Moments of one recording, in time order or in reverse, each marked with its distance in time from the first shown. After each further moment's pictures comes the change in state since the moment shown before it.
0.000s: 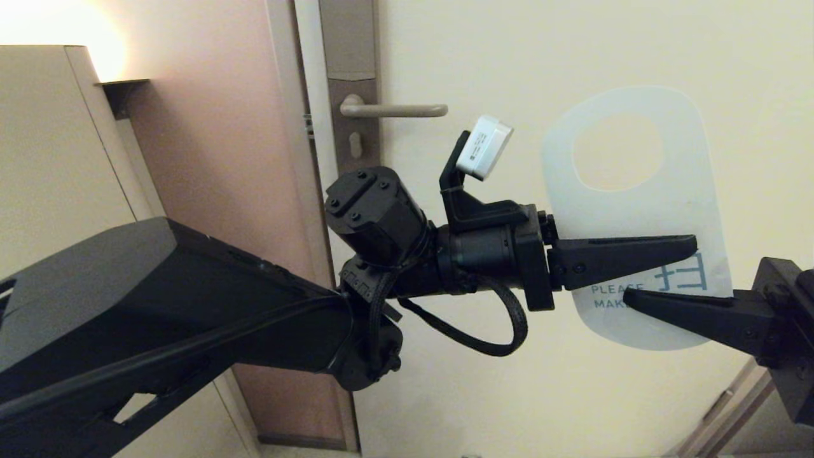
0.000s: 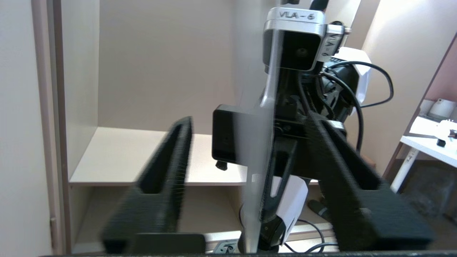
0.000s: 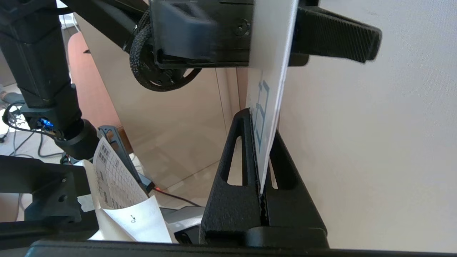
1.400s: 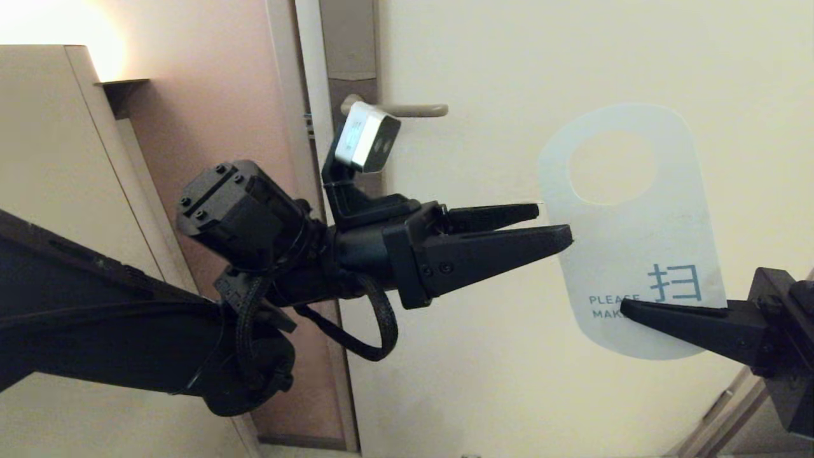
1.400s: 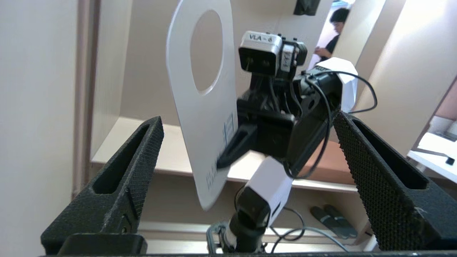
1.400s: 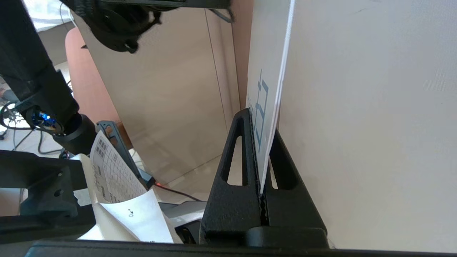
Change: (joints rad) left arm 0.133 -0.240 0.369 -0.089 -0.016 -0.029; right arm -0.001 0.000 0.022 0.000 -0.004 -0.001
